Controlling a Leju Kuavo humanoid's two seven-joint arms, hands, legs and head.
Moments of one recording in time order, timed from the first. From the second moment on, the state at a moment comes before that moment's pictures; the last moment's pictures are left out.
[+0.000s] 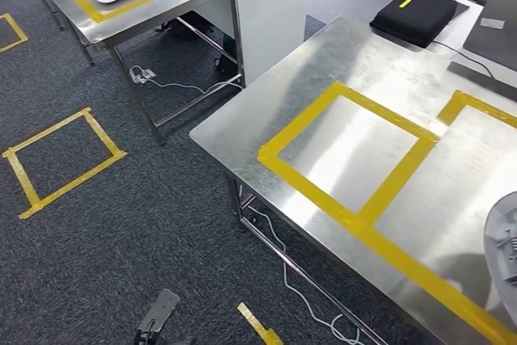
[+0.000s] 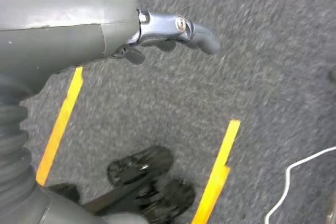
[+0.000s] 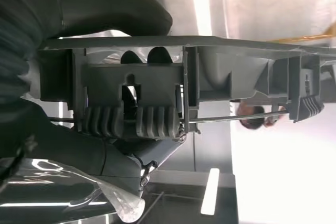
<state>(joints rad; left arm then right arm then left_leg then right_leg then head) -0.12 -0.06 -0.34 -0.19 0.05 0.13 -0.34 0.55 0.35 -0.68 -2.24 1.17 -0.22 -0.55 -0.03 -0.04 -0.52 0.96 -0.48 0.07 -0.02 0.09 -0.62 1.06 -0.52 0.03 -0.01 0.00</state>
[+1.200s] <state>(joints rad) -0.15 -0.07 -0.33 -0.19 -0.07 0.07 -0.29 0.29 0.04 -0.63 -1.75 1.33 -0.05 -0.28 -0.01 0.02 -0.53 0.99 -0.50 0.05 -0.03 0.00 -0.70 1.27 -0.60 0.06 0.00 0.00</state>
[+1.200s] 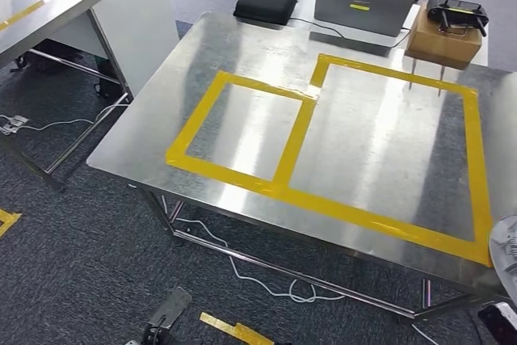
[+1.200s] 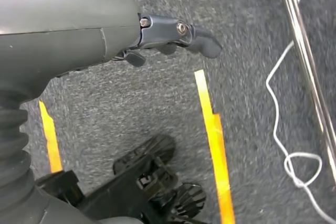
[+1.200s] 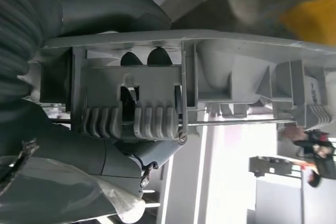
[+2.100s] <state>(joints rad) -0.23 -0.11 -0.34 -0.19 -0.20 0.02 -0.22 -0.05 -0.30 0.35 -1.47 1.37 -0.08 0.01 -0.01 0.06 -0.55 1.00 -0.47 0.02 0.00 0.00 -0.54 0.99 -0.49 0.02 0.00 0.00</state>
